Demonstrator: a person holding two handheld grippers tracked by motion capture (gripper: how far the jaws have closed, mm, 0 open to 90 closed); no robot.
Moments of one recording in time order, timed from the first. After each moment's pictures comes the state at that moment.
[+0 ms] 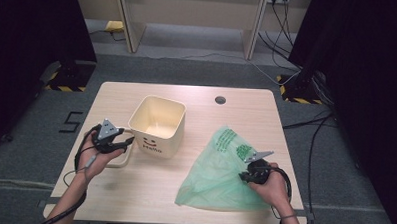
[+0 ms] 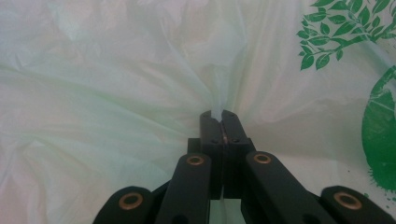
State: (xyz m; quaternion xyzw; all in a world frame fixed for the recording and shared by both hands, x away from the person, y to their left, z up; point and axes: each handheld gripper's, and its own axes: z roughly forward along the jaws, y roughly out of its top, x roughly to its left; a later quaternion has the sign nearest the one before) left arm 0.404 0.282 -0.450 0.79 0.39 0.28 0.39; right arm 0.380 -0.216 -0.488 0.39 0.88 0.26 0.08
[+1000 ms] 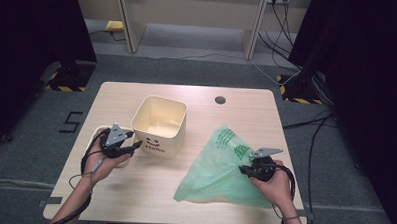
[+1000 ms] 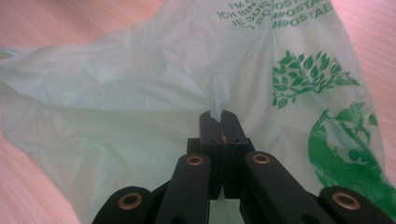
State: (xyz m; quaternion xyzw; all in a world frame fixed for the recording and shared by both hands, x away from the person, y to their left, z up) left arm 0.395 0.260 -0.453 0.80 0.34 0.28 0.40; right arm 0.375 -0.219 -0.462 0.40 0.85 0.33 0.10
